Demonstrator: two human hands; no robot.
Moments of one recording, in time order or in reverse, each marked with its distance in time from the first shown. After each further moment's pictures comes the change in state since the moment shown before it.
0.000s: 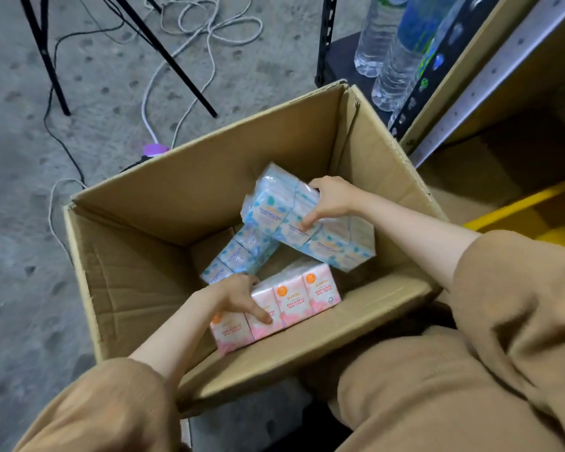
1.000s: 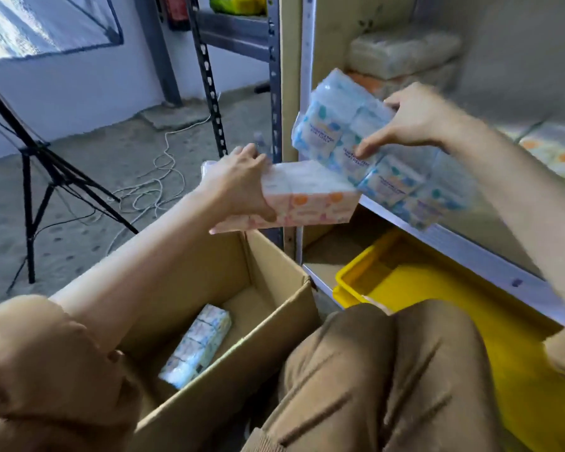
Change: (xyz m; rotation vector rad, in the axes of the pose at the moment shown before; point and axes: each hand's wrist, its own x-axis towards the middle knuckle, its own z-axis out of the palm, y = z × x) left_hand -0.311 0.234 -0.076 0.654 1.155 0.591; right_hand -0.410 -0.057 -0.169 -0.039 1.009 0.225
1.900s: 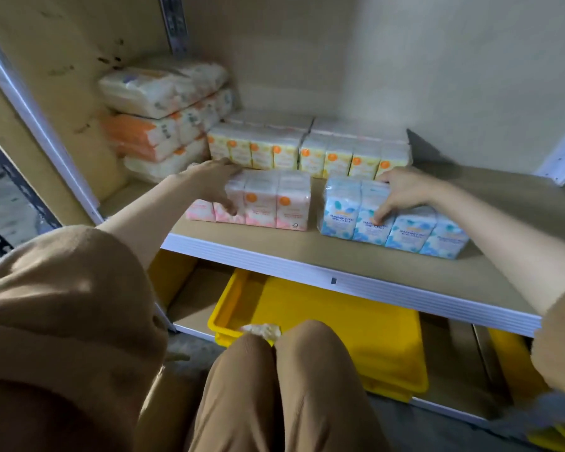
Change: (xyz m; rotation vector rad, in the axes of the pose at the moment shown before) left_hand 0.206 0.215 0.027 0.048 -0.202 0.541; right_hand -0.088 0.255 -0.083 -0.280 -0.073 0.610
